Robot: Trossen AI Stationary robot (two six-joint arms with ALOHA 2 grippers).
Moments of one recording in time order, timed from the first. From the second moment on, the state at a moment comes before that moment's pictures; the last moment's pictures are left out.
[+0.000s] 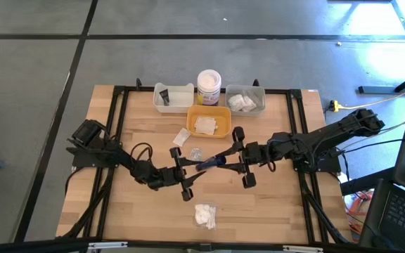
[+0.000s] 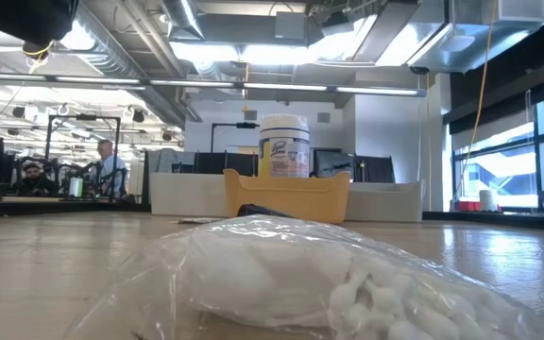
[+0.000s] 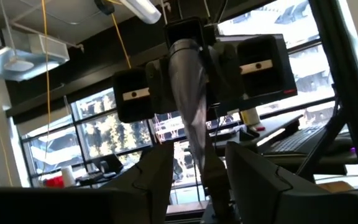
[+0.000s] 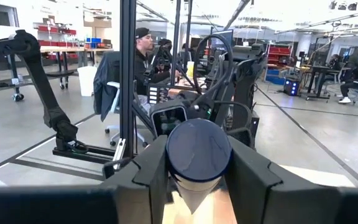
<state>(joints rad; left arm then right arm) -0.49 1.79 0.75 1.57 -0.66 0.59 0.34 1.29 0.89 0.47 0.11 -0.06</state>
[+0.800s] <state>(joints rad) -0.51 1.77 0.75 1.57 -0.65 0.61 0.34 1.29 0.89 0.49 0.09 -0.09</state>
